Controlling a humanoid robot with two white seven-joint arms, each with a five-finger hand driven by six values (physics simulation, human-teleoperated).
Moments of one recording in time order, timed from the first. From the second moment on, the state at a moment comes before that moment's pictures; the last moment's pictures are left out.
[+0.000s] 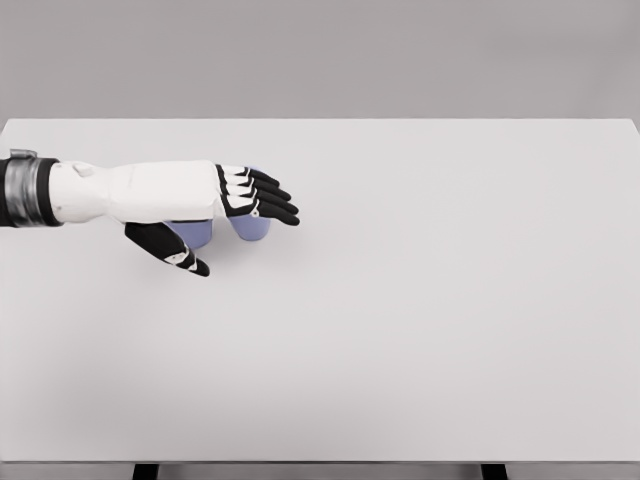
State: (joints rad) left arm -0.95 1.00 -1.02 -1.76 0.18 -0.61 -0.47; right arm 0.00 0.00 0.05 0.12 0.12 -0.13 0.61
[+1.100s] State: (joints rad) left arm -1.10 0.86 -1.06 -1.75 0.32 -0.08 -0.61; right arm -0.01 0.00 0.05 0.12 0.12 -0.13 0.61
